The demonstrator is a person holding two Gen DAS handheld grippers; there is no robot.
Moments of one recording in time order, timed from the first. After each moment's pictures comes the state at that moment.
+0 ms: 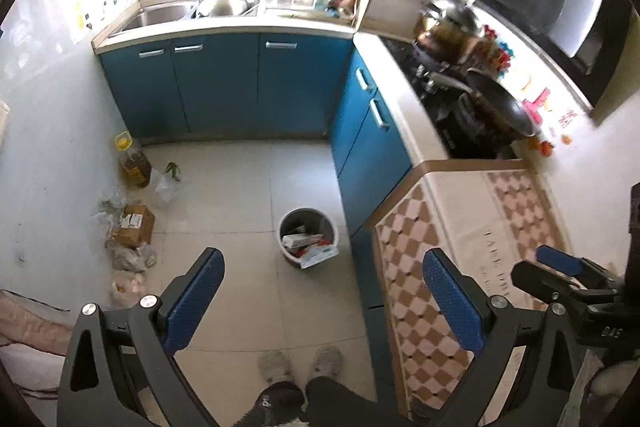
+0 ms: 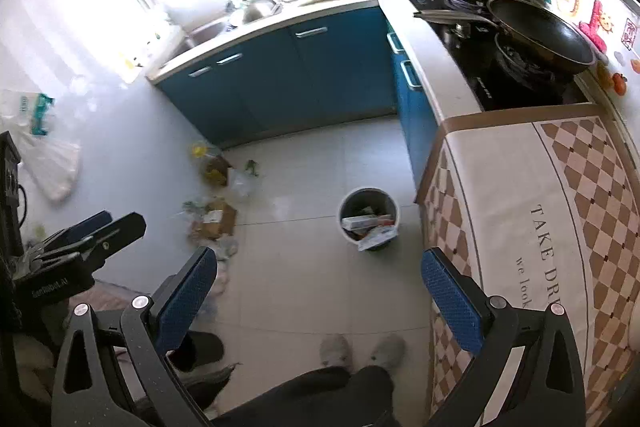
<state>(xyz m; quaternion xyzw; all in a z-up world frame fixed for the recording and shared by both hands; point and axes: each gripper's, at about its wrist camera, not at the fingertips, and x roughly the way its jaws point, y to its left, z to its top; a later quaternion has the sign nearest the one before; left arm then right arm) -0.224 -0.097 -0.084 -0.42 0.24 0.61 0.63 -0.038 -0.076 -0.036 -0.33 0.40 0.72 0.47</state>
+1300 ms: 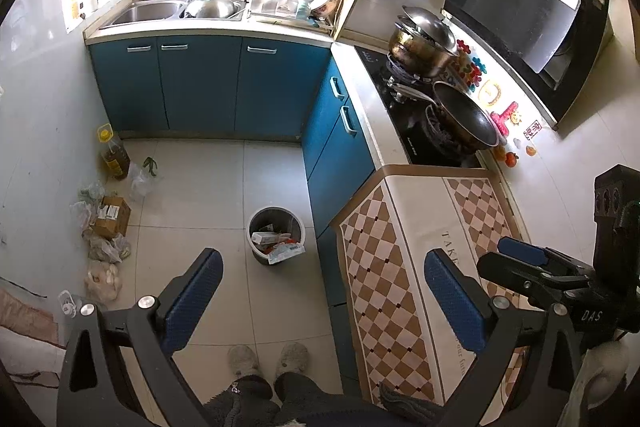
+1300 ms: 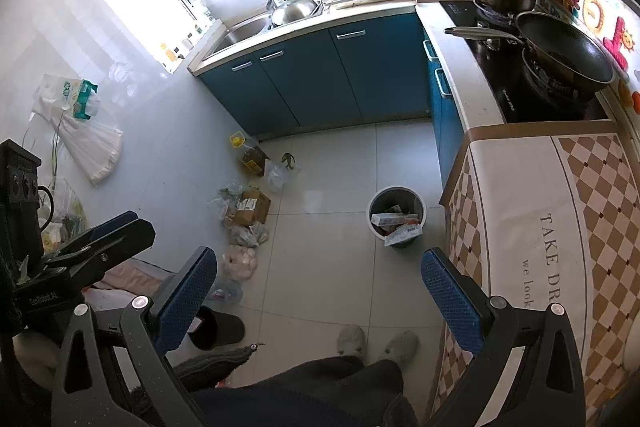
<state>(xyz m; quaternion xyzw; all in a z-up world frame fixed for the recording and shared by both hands) -0.211 -0.132 -0.056 -0.44 0.20 0.59 0.65 -0.025 -0.098 0.006 -0.33 0.40 0.75 0.41</state>
